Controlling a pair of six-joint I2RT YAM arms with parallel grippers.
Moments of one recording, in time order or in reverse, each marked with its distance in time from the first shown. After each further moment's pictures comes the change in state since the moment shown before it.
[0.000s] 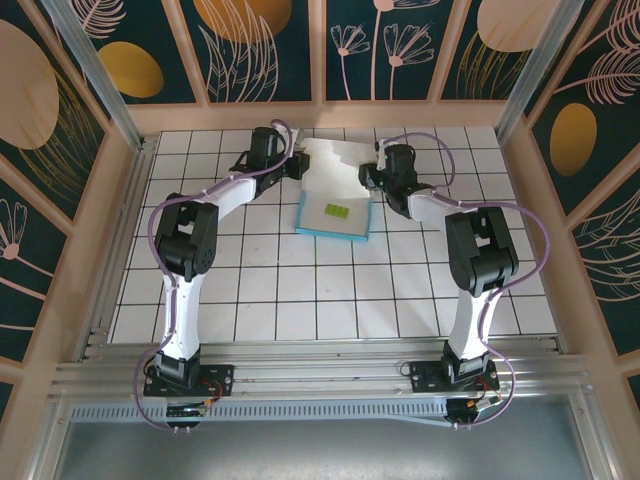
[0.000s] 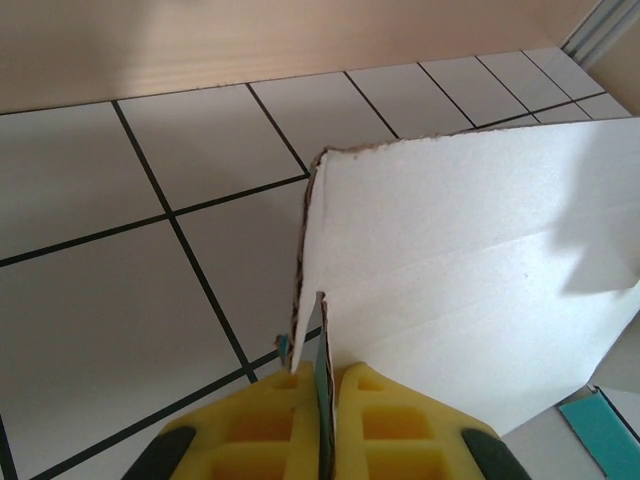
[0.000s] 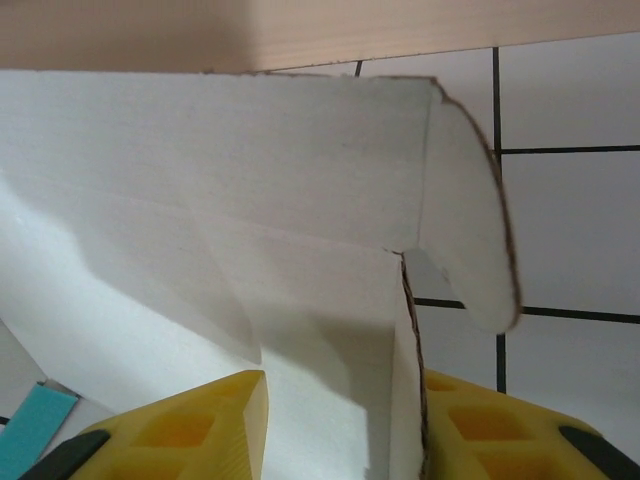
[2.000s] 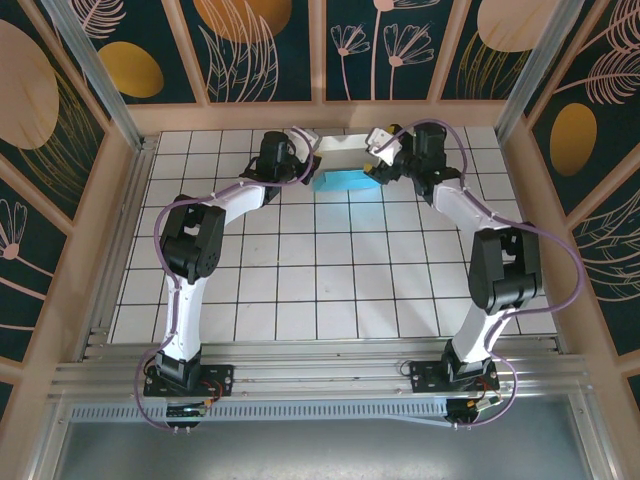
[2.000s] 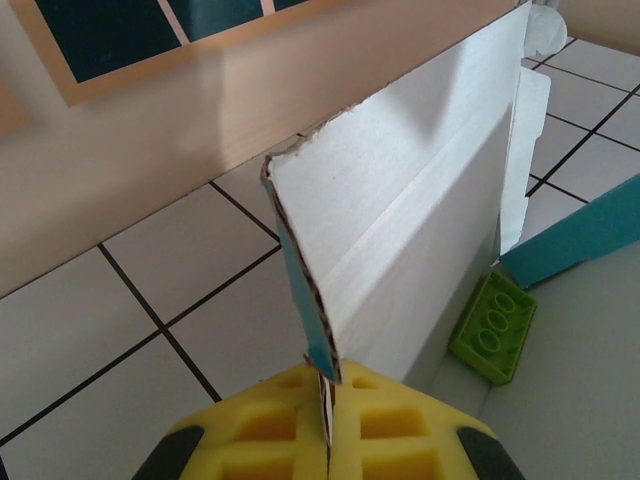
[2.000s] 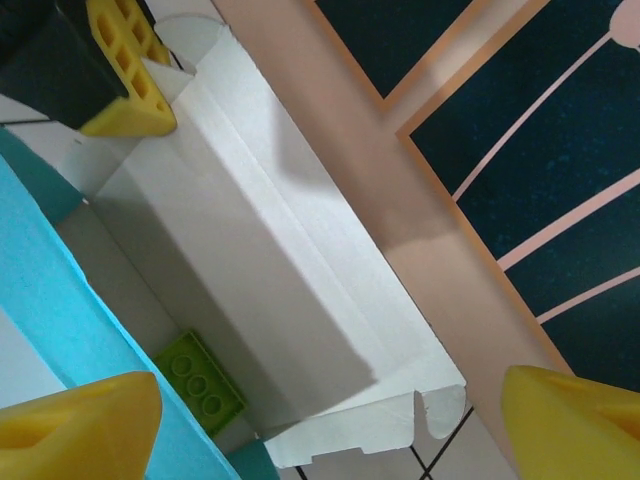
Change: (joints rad) left arm -0.054 -0.004 -0.050 0.173 -0.029 0.335; right arm -0.099 -0.166 0.080 -0.166 -0.300 -1.113
